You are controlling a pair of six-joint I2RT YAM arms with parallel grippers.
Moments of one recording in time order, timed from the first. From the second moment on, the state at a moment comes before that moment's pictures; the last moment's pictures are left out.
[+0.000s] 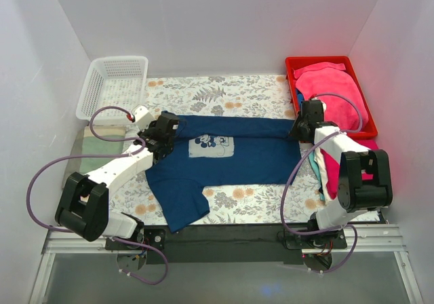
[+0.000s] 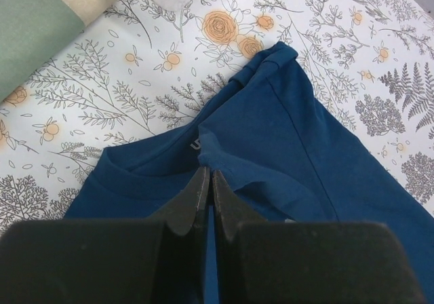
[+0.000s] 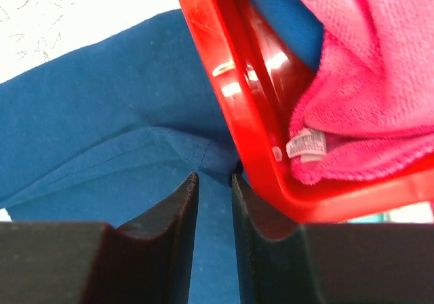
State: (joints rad) left arm -0.47 1.37 0.84 -0.24 -0.83 -0.93; right arm 0.11 1.57 0.94 -0.24 0.10 0.49
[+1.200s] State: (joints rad) left arm -0.34 1.64 1.00 -0.10 -0.79 -0.89; right arm 0.78 2.01 1.39 -0.05 -0.12 0.46
